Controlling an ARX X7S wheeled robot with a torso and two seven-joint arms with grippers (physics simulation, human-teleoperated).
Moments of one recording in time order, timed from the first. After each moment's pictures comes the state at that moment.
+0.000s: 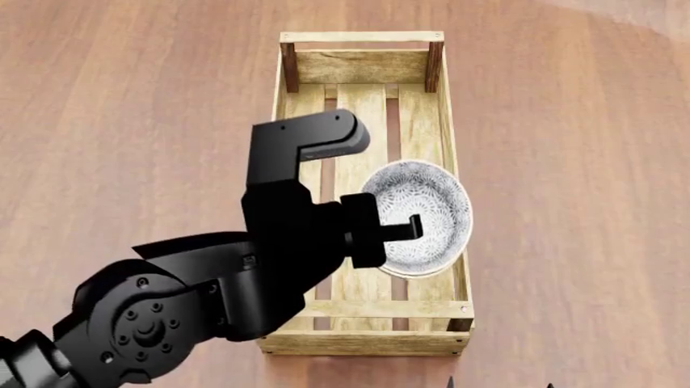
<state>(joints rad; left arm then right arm) -1.21 -0.04 1.05 -0.56 -1.56 -0.39 -0.65 -0.05 0.43 -0.38 -0.04 0.36 -0.31 0.40</state>
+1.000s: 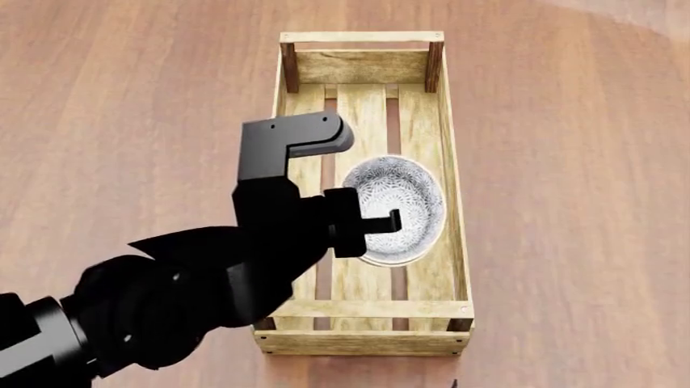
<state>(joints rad) -1.38 -0.02 1.60 -0.77 -1.94 -0.08 -0.47 -0.04 0.43 -0.38 0.00 0.39 -0.34 0.39</state>
